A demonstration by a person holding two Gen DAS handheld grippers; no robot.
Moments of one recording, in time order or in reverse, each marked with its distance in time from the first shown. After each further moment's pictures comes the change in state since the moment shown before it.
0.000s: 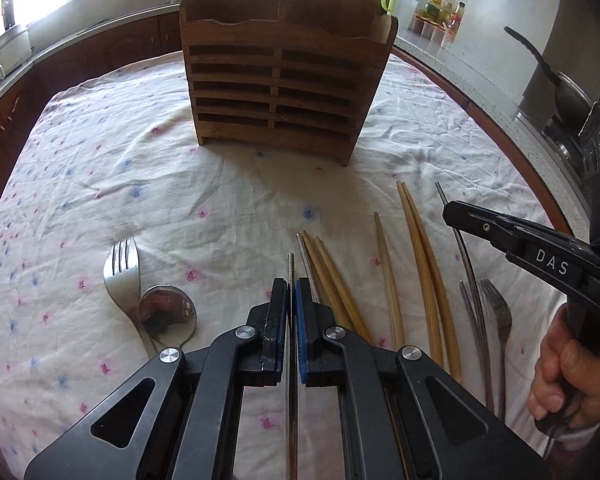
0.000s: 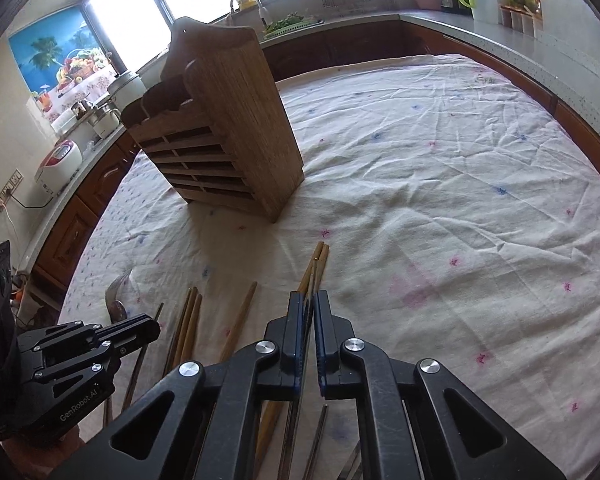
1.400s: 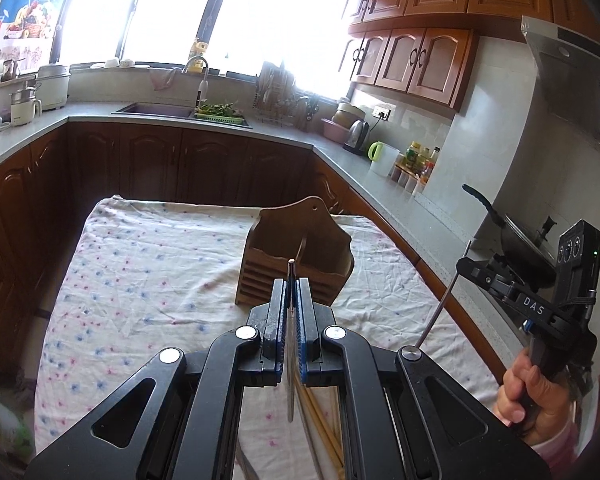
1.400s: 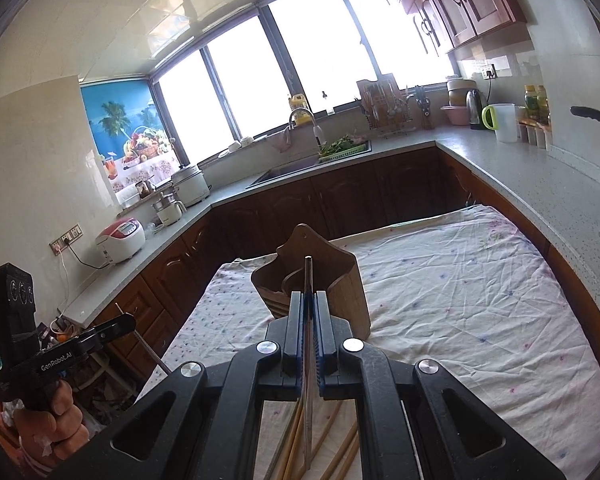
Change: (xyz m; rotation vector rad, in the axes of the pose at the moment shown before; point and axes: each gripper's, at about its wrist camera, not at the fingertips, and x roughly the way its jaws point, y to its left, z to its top) left arm -0.180 0.043 0.035 -0.129 -0.450 -0.100; right arm -0.143 0.047 0.052 -0.069 -0.398 0.137
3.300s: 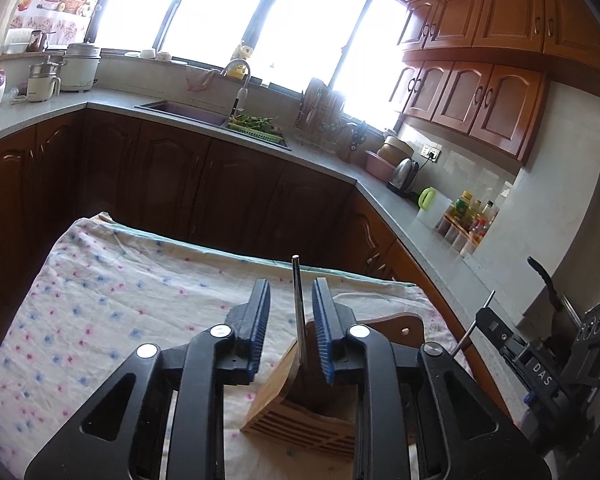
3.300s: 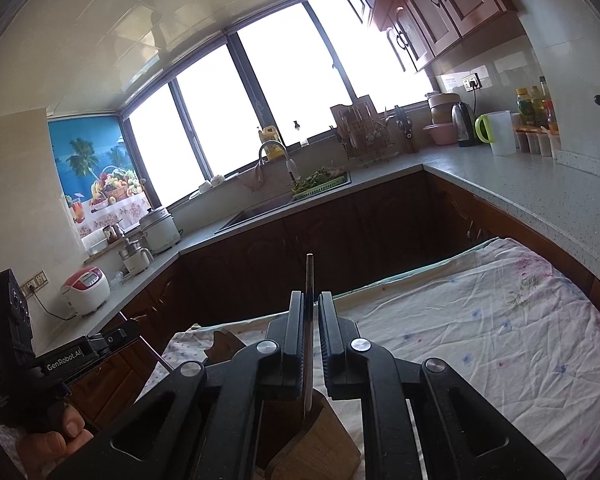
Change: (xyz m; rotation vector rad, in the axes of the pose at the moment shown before) left arm 0.171 0.054 0.067 -0.165 -0.084 0.089; right arm 0.145 -0.042 0.044 0.072 -0.133 -0.065
